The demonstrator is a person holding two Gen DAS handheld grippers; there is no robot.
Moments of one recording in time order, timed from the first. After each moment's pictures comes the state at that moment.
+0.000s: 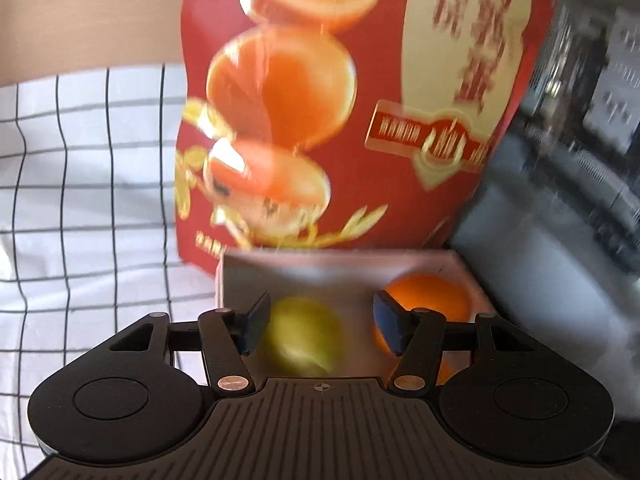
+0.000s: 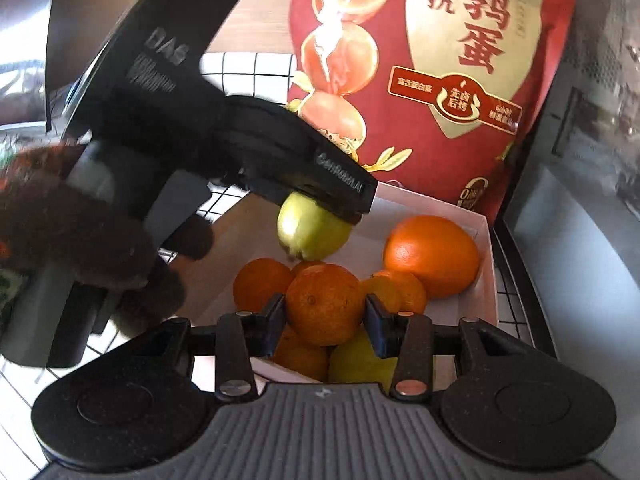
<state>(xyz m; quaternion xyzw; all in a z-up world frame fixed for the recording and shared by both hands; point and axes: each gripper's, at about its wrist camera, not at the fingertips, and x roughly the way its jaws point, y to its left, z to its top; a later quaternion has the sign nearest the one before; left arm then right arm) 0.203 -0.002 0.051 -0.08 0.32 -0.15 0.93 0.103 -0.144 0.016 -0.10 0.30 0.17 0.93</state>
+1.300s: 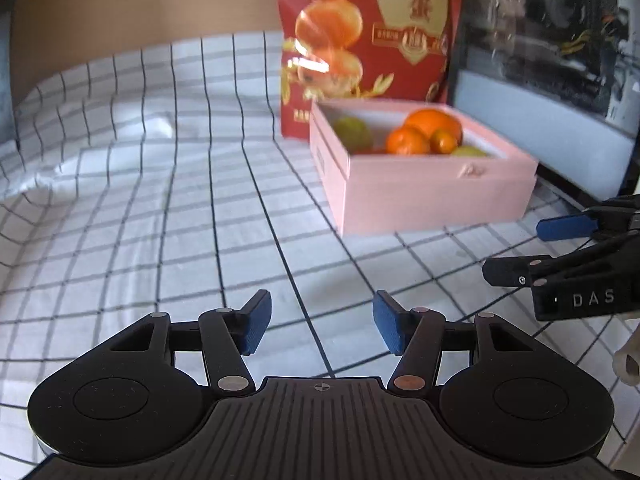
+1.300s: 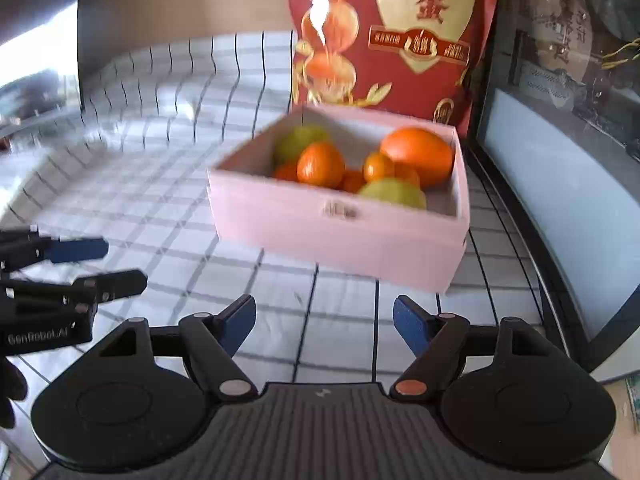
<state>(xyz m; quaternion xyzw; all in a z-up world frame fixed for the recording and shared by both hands) -0.028 0.025 -0.015 0.02 0.31 -0.06 0.95 0.007 -0.174 -0.009 -0.07 0.33 0.16 0.93</state>
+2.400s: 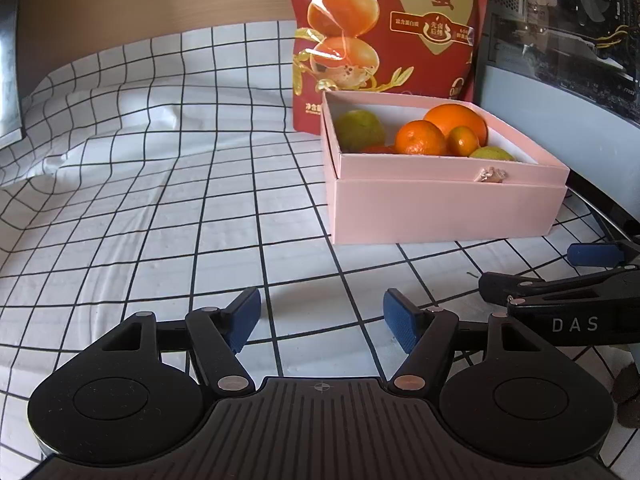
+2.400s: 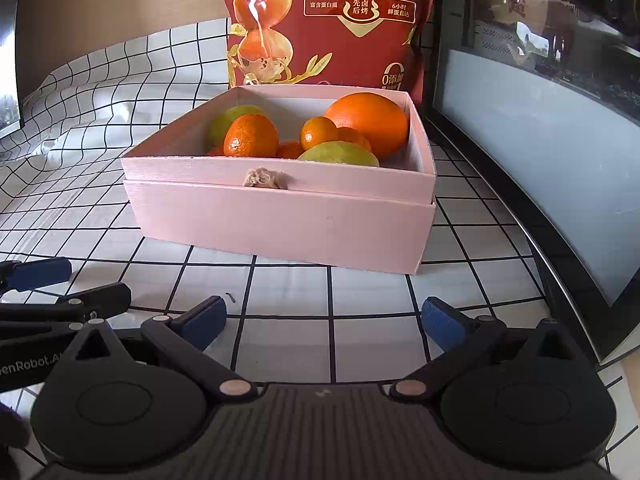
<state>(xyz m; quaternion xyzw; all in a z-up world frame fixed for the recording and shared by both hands) -0.006 -0.001 -0.023 0.01 0.31 -0.01 0.95 0.033 -0.191 -0.039 -0.01 0.33 0.10 0.94</state>
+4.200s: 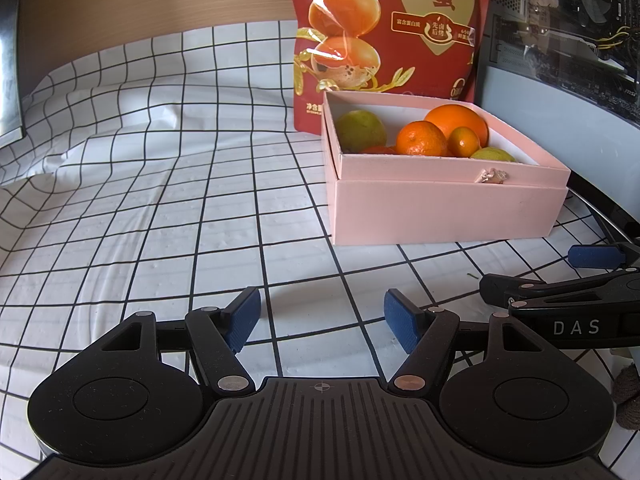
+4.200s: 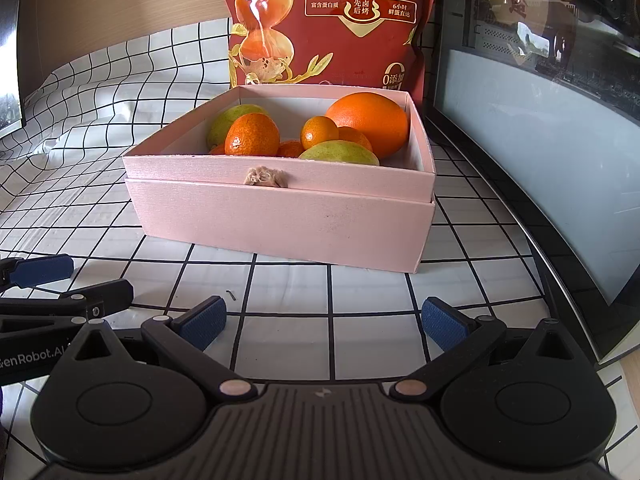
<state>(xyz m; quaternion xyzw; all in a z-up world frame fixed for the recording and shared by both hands) -0.006 0.000 -0.023 0.01 0.31 -0.01 0.95 0.032 -0.191 -0.038 -0.01 0.33 0.10 0.94</state>
